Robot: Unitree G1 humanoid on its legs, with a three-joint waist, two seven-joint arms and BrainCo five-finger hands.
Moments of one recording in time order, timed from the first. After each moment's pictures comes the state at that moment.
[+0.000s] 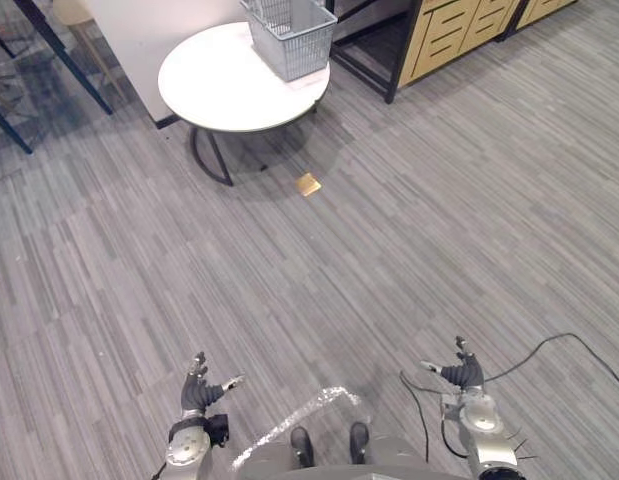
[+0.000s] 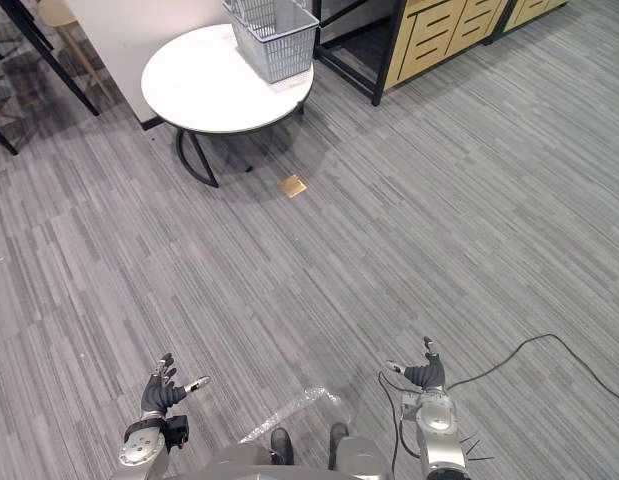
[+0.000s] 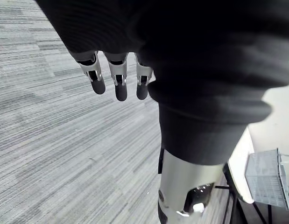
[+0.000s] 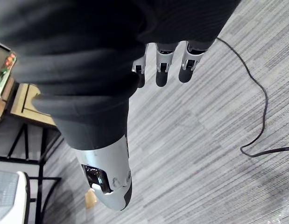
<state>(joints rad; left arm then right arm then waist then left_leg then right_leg) 0.23 0.14 0.08 0.50 -0.08 -0.16 0.18 0.12 -0.11 -0.20 0.60 -0.09 -0.09 -0.17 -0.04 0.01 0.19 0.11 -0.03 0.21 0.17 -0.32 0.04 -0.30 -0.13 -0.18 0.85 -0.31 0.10</state>
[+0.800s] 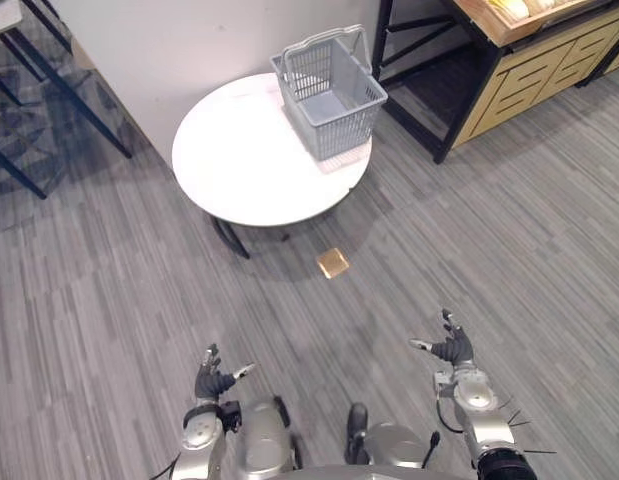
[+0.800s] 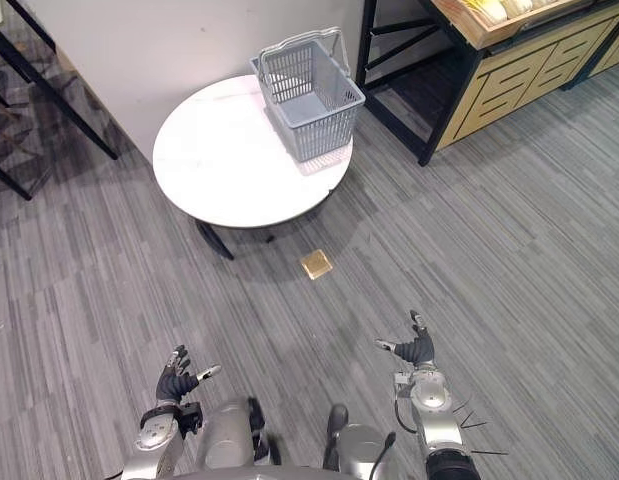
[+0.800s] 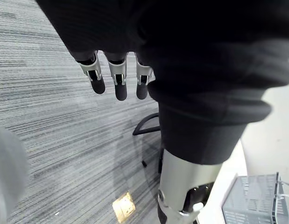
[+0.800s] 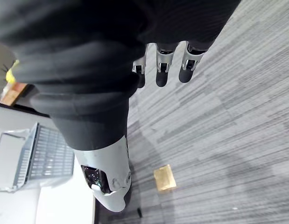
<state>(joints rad) 0.20 0.08 0.08 0.59 -0.12 -0.18 0.17 0.01 -0.18 -0.09 0.52 -0.09 -0.08 -0.18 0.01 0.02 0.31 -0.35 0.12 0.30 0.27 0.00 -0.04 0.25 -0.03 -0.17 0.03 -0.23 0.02</state>
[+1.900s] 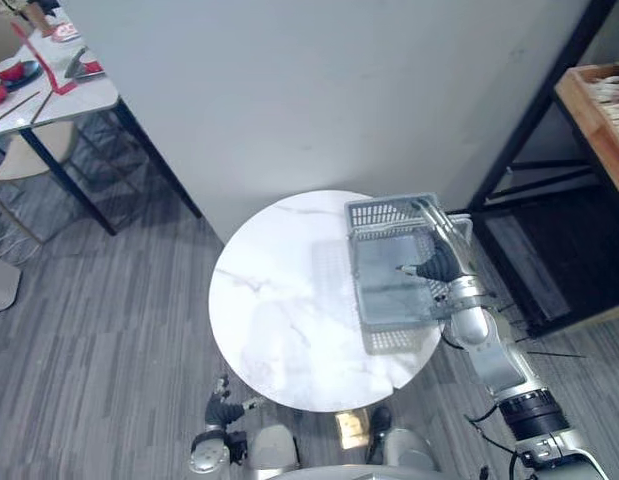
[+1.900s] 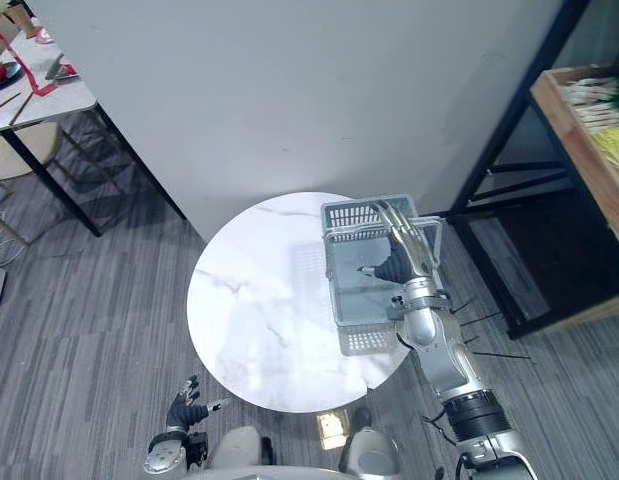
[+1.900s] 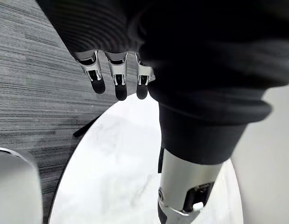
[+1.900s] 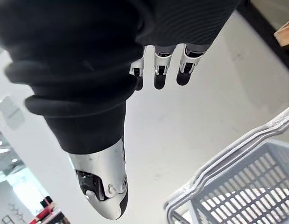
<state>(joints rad) 0.24 0.09 0.00 0.75 -0.07 -0.18 0.17 -0.19 -0.42 0.18 0.11 -0.57 -0.11 -0.26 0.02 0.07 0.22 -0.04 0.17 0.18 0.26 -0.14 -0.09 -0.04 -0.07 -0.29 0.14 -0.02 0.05</state>
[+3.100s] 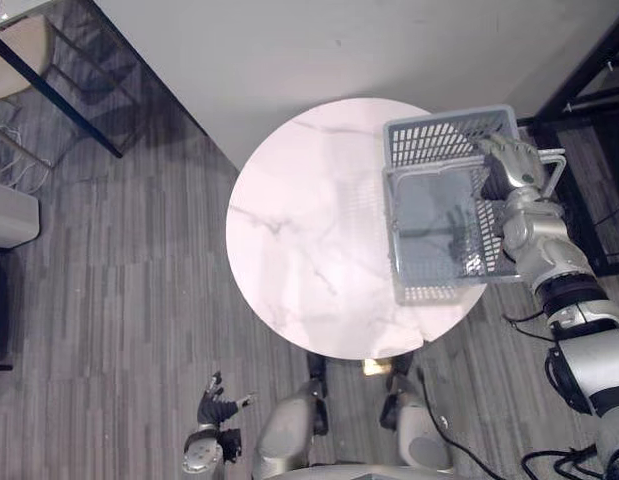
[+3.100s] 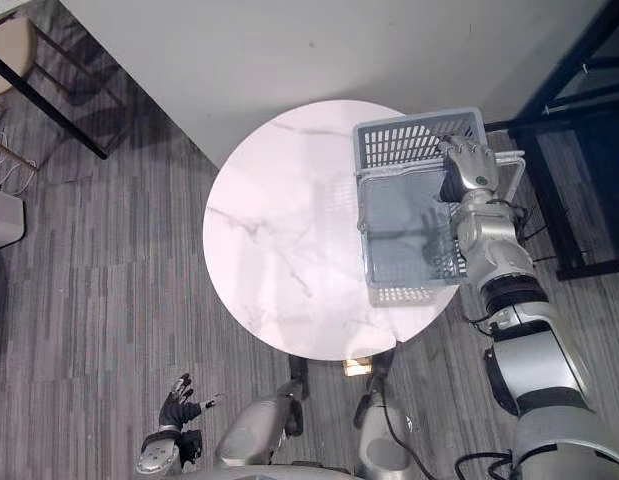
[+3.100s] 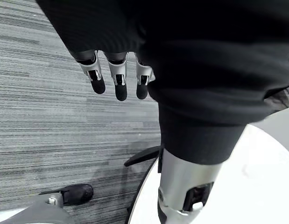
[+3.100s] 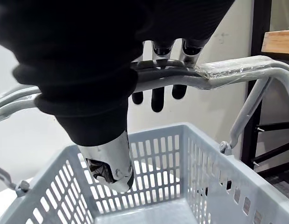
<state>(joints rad) 0.17 0.12 -0.01 0.75 -0.13 -0.23 0.17 -0.85 -0.67 0.29 0.84 -0.76 -0.03 -0.31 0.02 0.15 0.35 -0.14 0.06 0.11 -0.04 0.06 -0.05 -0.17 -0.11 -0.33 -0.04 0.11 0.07</state>
